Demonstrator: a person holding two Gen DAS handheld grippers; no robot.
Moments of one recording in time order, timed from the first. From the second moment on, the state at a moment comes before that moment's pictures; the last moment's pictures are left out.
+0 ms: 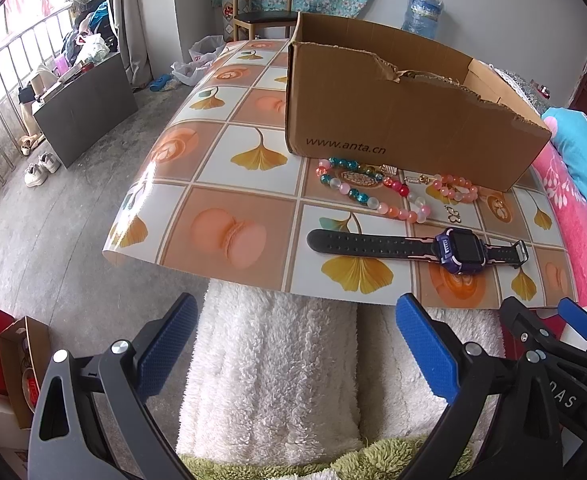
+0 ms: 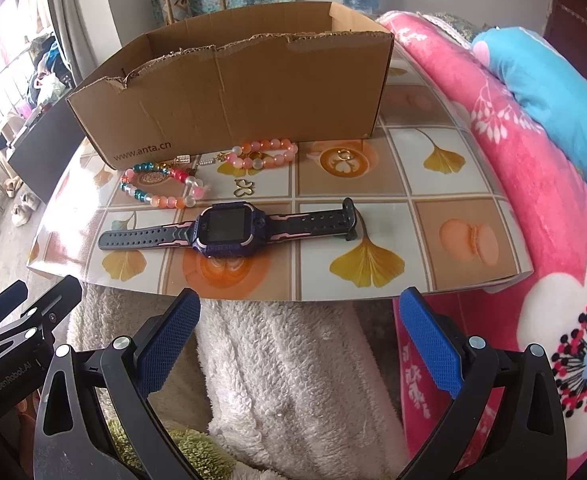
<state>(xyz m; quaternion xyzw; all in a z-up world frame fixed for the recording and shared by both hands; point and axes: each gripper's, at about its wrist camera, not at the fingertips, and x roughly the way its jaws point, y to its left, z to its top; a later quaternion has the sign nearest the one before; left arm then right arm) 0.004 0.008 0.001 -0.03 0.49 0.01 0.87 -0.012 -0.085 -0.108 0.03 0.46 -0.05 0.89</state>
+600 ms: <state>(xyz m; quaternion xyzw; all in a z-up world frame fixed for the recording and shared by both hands) 0.007 0.008 0.001 -0.03 0.48 0.02 0.87 -0.003 -0.087 -0.105 0.02 0.46 -0.06 0.89</state>
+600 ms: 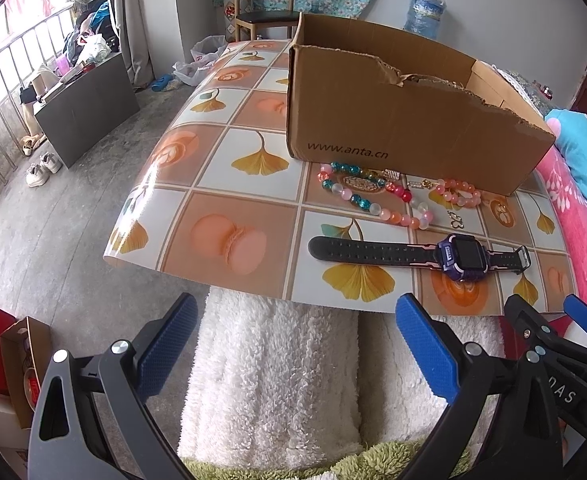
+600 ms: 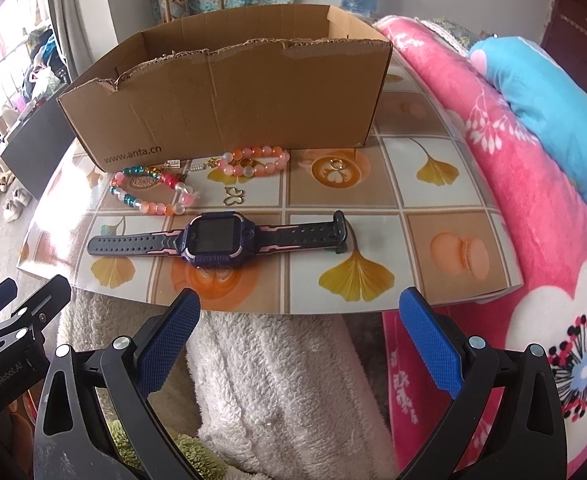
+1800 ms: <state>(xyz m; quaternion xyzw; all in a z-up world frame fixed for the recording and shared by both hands) 0.052 0.034 -0.017 -0.04 0.46 -0.13 0.88 0.039 -0.152 -0.105 0.13 0.45 0.03 0.88</state>
